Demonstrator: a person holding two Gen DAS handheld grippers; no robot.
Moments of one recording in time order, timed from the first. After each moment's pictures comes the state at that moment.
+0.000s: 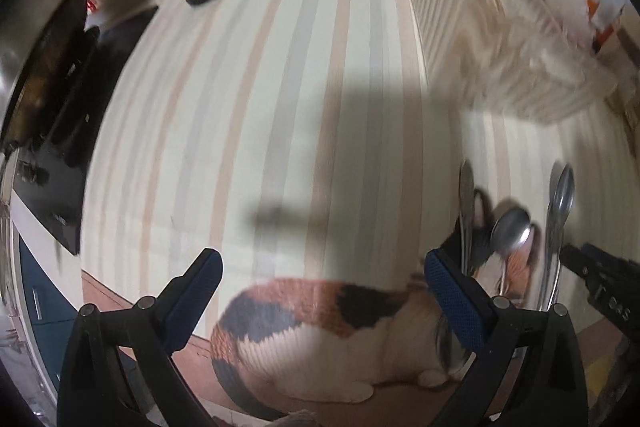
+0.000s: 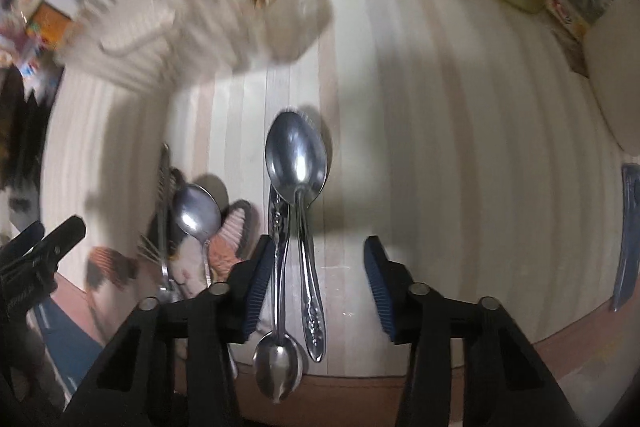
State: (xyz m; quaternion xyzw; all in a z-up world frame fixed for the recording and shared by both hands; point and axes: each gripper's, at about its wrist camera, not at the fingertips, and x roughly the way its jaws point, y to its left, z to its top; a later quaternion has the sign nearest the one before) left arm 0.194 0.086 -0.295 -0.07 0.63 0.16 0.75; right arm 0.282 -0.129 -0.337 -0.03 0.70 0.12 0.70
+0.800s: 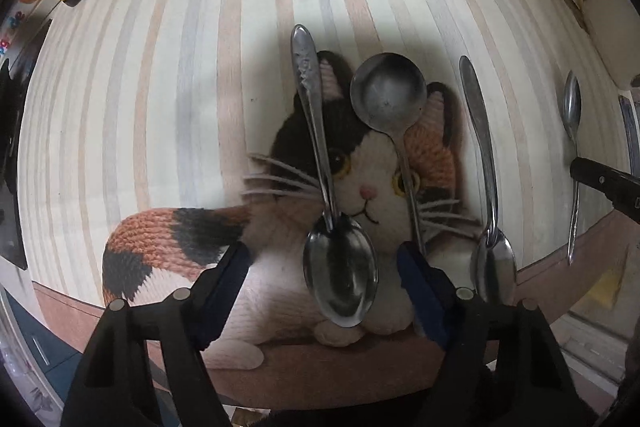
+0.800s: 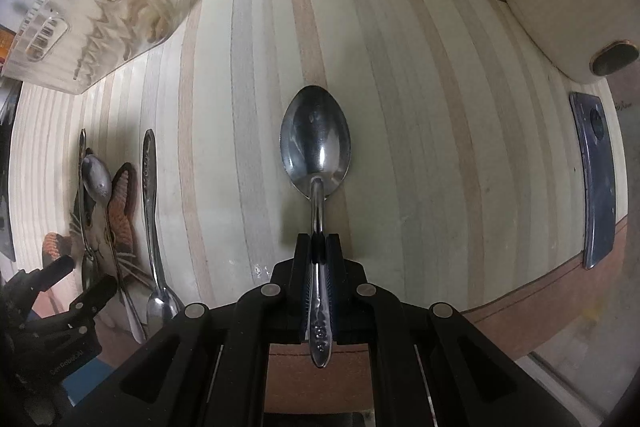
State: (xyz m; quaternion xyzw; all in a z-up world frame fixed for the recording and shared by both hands) left arm 0.183 -0.022 -0.342 -0.03 0.69 0.03 0.72; right arm 0.255 -0.245 -0.376 -0.04 0.72 0.02 0.70
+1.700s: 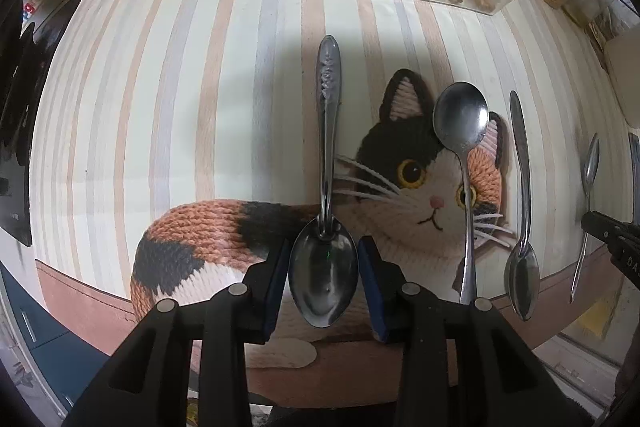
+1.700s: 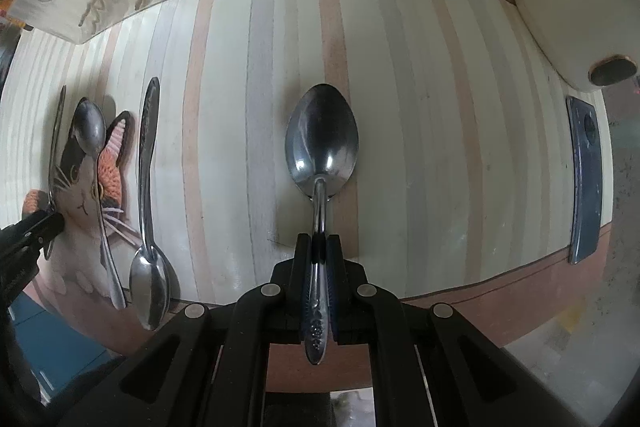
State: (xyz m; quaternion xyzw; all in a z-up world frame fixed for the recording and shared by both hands) left arm 0.175 0.034 -0.348 -0.06 0.68 0.07 0.72; right arm 0.235 -0.200 -0.378 -0.08 0.72 0.04 0.69
